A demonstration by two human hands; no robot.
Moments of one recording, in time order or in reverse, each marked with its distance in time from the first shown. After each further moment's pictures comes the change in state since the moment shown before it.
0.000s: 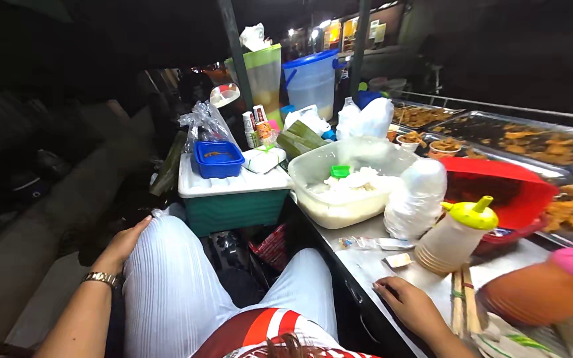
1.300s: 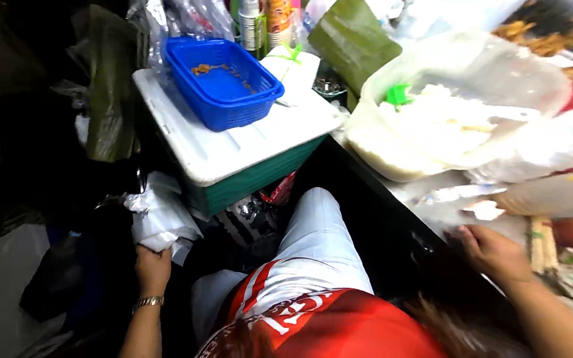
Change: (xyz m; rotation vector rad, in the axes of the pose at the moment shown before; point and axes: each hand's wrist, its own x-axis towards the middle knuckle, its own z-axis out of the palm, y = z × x) left_hand 0.175 -0.184 0.057 0.299 -0.072 0.129; right_hand -0.006 -0.048 0.010 -0.466 0.119 0.217
